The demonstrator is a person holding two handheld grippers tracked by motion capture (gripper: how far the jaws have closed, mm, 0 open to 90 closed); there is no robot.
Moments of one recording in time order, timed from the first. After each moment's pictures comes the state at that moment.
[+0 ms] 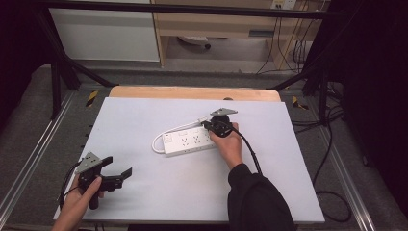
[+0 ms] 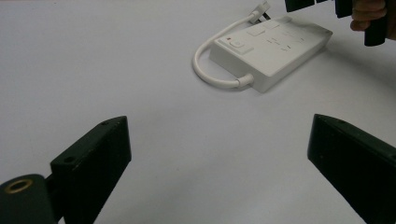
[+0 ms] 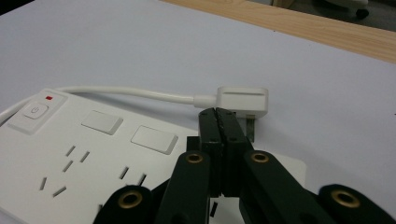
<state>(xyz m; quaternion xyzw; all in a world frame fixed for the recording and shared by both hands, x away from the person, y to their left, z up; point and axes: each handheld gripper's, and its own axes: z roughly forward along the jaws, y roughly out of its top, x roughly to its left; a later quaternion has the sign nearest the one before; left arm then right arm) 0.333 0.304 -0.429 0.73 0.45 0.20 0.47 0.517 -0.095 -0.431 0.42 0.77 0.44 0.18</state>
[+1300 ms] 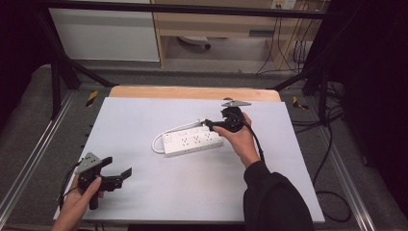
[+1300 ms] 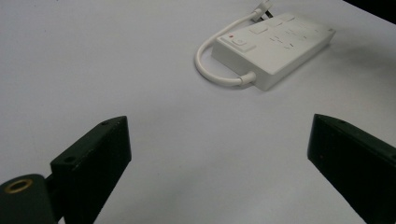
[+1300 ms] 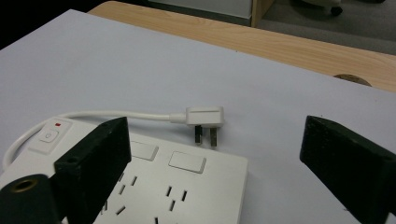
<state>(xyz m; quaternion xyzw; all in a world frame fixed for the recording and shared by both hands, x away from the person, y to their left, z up) 0.333 0.305 -0.430 0.73 0.45 0.20 0.47 0.509 -0.124 -0.388 0.46 0.75 0.44 0.19</state>
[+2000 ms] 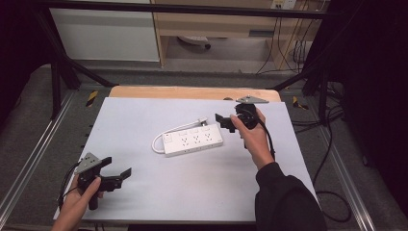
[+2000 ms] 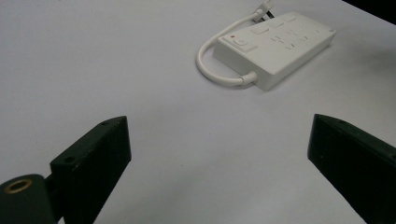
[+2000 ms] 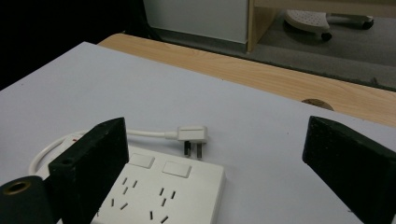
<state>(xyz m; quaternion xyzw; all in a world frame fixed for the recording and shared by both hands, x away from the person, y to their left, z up) 0.333 0.306 -0.430 0.73 0.45 0.20 0.47 0.492 -0.158 -0.356 0.44 0.73 0.48 0.20</state>
